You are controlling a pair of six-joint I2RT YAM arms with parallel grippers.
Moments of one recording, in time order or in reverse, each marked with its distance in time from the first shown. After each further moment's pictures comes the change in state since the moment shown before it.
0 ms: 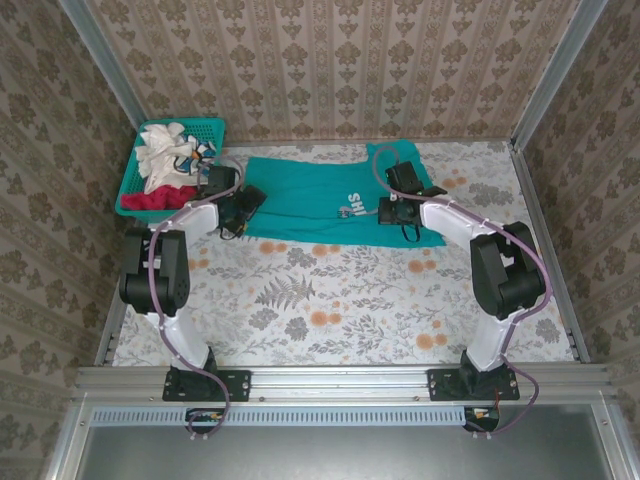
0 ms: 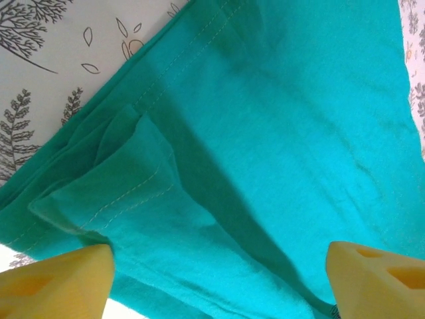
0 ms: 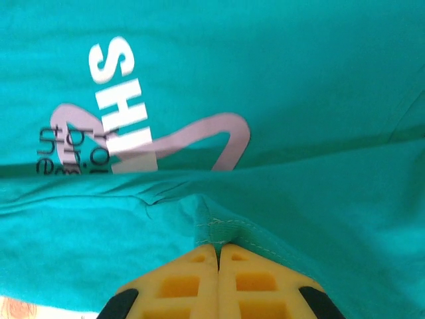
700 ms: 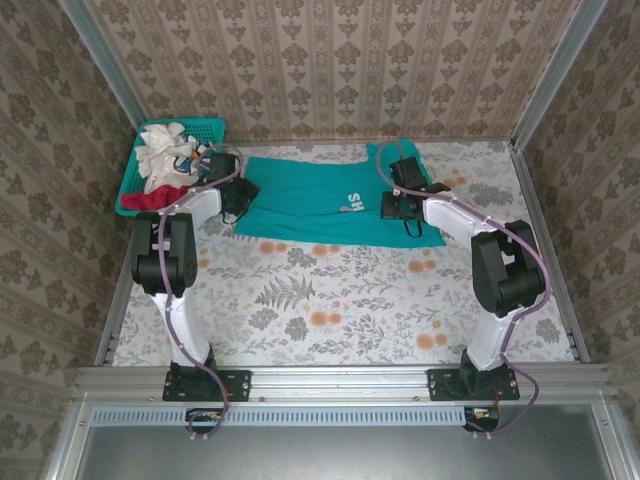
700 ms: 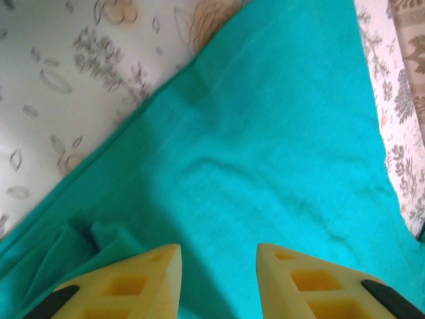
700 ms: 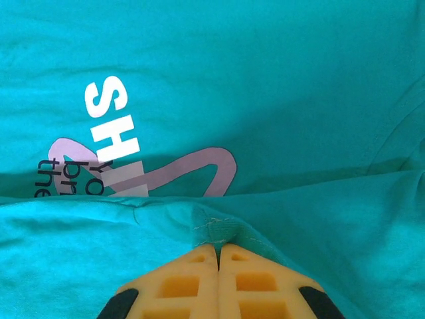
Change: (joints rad) left arm 0.024 0.181 0.214 0.011 -0.021 -0.017; right arm -0.024 0.010 0.018 0.020 -0.002 -0.011
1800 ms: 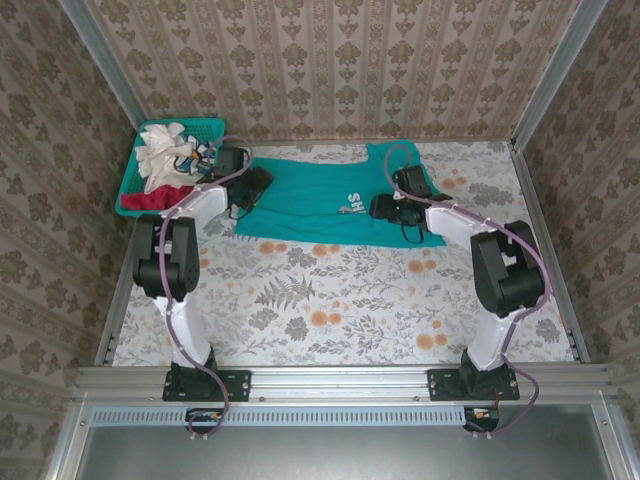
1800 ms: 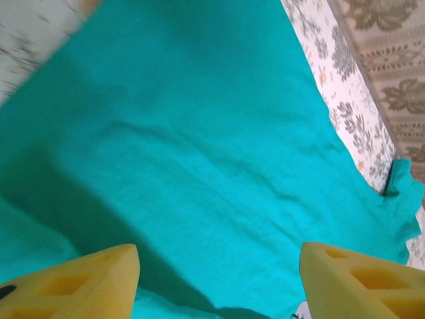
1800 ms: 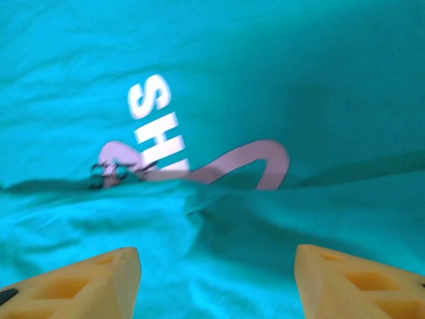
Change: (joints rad) left arm -0.068 -0.030 0.020 0.004 0.034 0.045; right arm -0.037 0.019 -0.104 0.188 -0.165 0.135
